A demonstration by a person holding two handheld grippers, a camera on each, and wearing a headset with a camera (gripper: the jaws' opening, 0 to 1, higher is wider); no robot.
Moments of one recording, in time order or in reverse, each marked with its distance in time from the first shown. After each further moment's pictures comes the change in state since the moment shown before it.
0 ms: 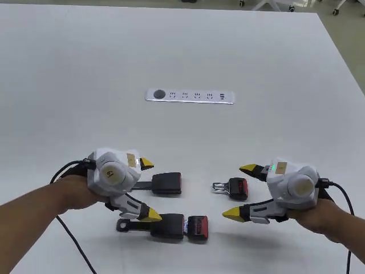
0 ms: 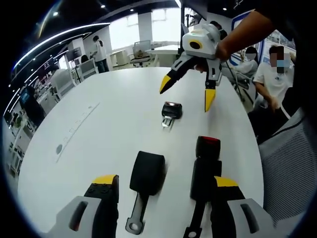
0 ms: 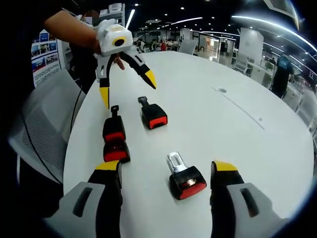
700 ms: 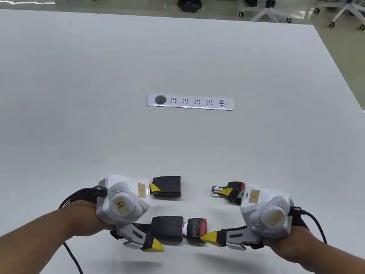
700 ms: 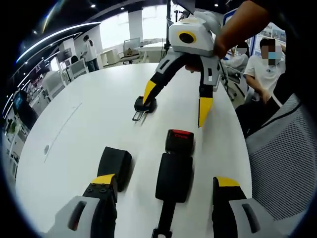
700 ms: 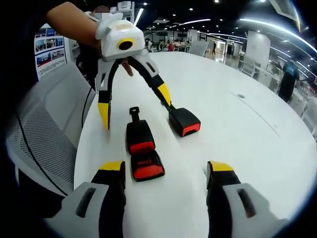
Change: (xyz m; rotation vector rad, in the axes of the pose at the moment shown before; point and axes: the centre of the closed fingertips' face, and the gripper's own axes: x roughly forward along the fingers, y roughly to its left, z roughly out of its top) left arm 0.009 -0.053 -0.020 0.040 0.027 -0.051; right arm 0.021 0.068 0.013 -0.043 -0.017 0.023
